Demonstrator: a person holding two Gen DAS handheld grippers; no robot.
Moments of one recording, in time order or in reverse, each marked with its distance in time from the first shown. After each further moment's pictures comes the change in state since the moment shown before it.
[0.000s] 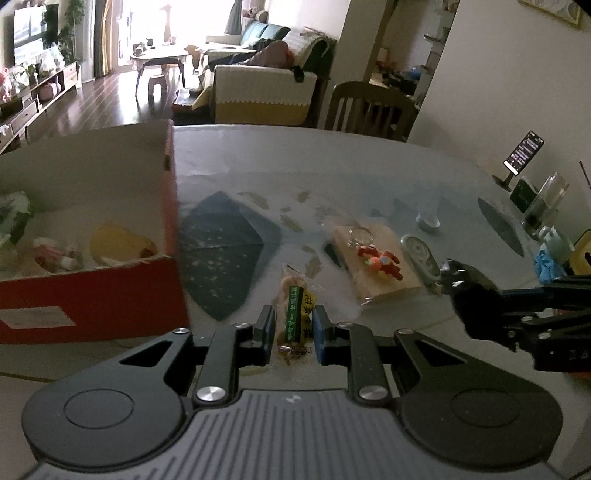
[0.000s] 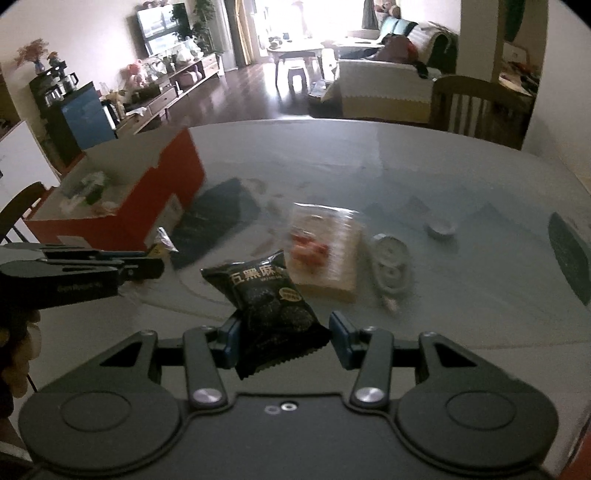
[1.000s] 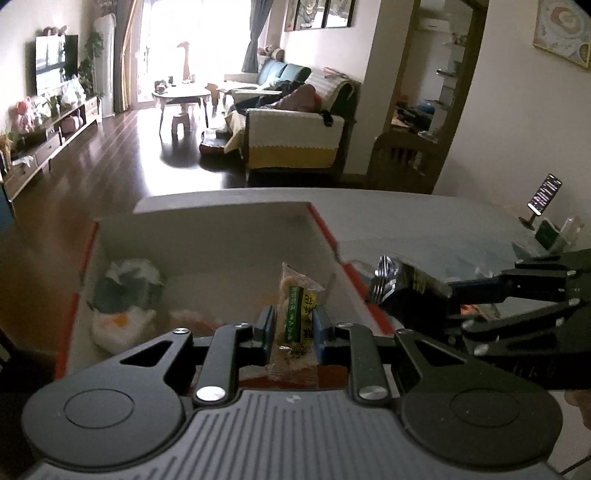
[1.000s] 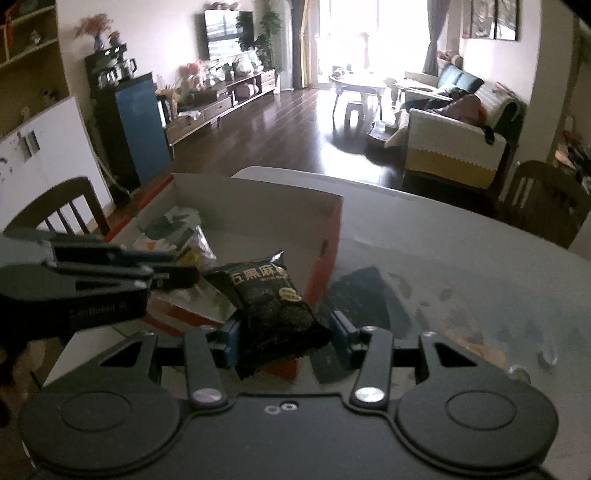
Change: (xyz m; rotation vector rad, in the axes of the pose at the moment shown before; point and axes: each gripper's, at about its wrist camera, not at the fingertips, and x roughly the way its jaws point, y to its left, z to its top) left arm -0.072 0.147 0.044 0.026 -0.125 0.056; right arm 0.054 0.184 0.089 -0.203 -0.074 0.034
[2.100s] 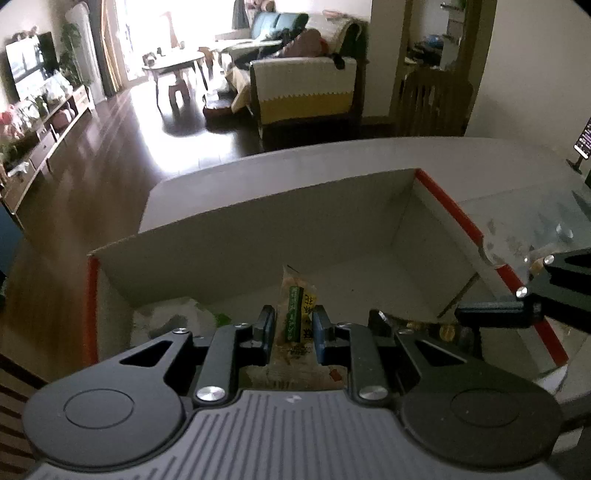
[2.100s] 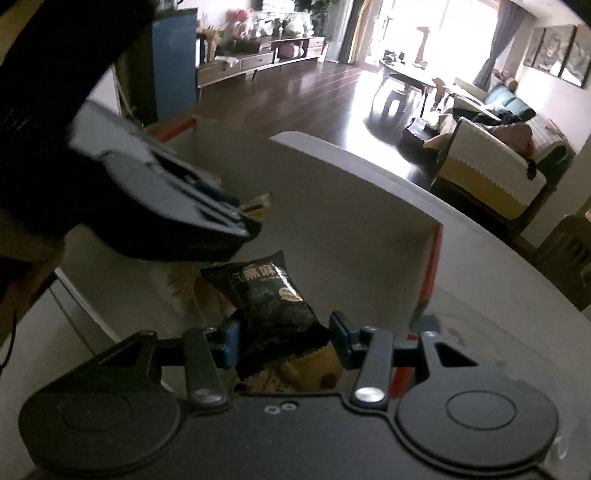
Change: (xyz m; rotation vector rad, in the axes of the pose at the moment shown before) left arm 0.124 0.074 0.042 0.132 0.194 0.054; right arm 0.120 0.057 0.032 -0.248 0.121 -0.025
